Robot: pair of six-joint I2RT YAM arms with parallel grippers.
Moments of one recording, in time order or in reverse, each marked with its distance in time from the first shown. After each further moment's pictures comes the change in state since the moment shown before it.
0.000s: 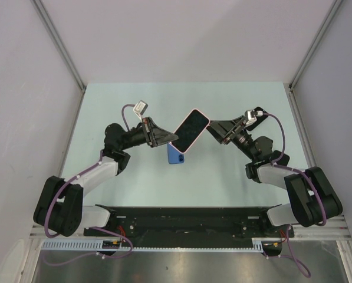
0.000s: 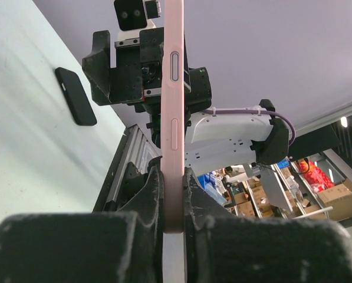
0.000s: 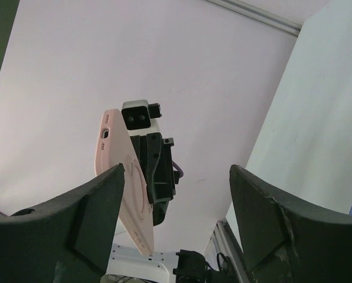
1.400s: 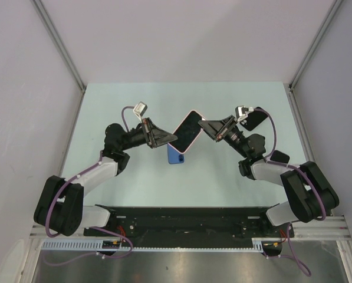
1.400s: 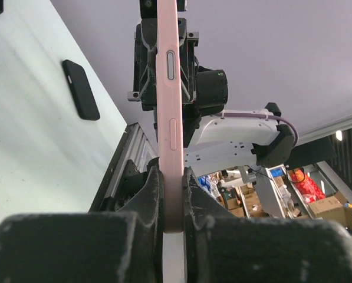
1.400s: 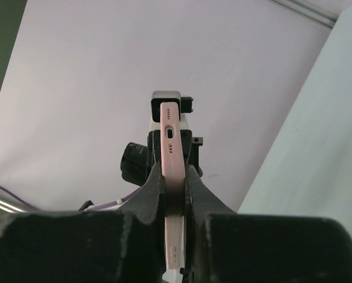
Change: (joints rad) left arm 0.010 0.005 -0.014 -0.026 -0.004 -0.025; right arm 0.113 0.045 0.082 0.031 0.040 -0.018
